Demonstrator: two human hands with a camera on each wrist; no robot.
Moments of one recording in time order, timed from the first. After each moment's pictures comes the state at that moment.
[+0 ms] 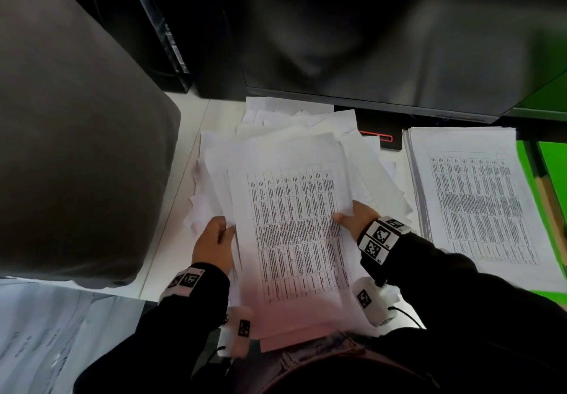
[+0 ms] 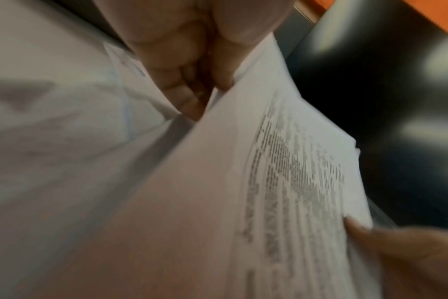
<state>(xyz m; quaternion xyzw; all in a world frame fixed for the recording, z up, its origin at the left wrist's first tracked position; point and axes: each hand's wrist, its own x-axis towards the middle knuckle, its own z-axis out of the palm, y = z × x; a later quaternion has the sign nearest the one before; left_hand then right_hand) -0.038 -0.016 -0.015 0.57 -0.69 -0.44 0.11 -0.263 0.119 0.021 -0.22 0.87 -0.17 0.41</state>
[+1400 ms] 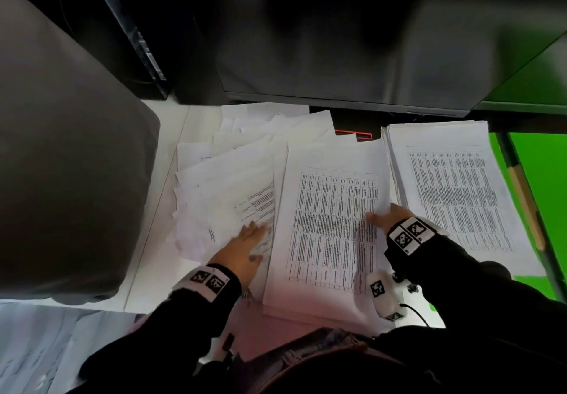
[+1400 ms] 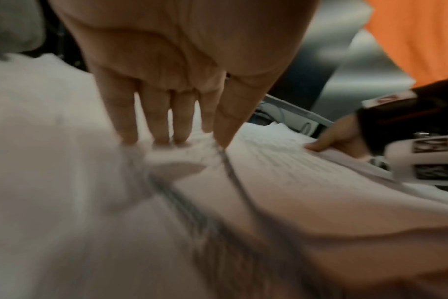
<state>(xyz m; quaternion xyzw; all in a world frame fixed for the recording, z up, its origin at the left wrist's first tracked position) -0.068 0.001 -0.020 0.29 -0.86 -0.35 -0.22 -0.315 0.178 0.016 -0.09 0.91 -0.15 0.38</state>
